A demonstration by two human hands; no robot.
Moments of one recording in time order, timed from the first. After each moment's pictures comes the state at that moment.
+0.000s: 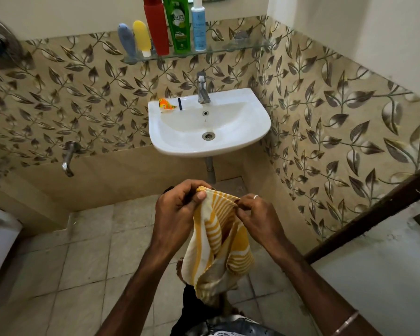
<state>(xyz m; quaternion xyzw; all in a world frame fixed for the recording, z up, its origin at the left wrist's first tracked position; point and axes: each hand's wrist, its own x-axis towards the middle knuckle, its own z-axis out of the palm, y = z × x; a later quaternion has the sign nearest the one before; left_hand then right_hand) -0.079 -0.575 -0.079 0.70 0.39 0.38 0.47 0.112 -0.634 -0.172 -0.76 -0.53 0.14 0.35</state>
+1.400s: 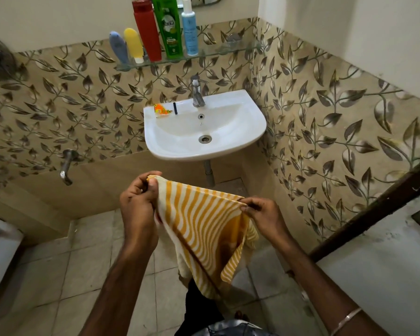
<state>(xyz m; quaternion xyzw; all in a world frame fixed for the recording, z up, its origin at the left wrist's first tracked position) -0.087 -0.540 -0.074 0.44 0.47 0.51 0.56 0.144 -0.636 -0.183 -0.71 -0.39 0.32 0.49</state>
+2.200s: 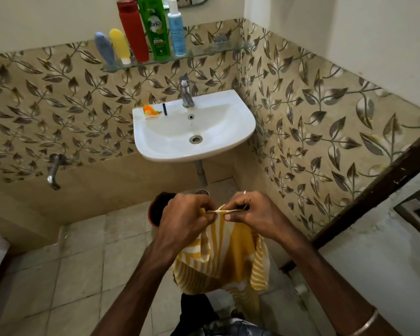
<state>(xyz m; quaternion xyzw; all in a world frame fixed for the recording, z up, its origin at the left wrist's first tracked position) -0.042 -0.570 -0.080 0.88 0.38 0.12 0.24 0.141 -0.651 -0.120 -0.65 -0.56 0.33 0.39</state>
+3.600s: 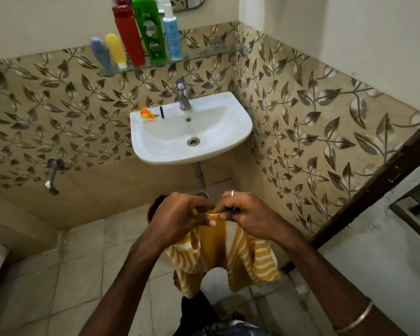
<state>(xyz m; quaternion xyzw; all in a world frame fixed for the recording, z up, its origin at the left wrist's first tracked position) -0.048 -0.549 -0.078 0.91 0.30 0.06 0.29 0.137 -0.649 -0.109 -0.59 -0.63 0.33 0.37</state>
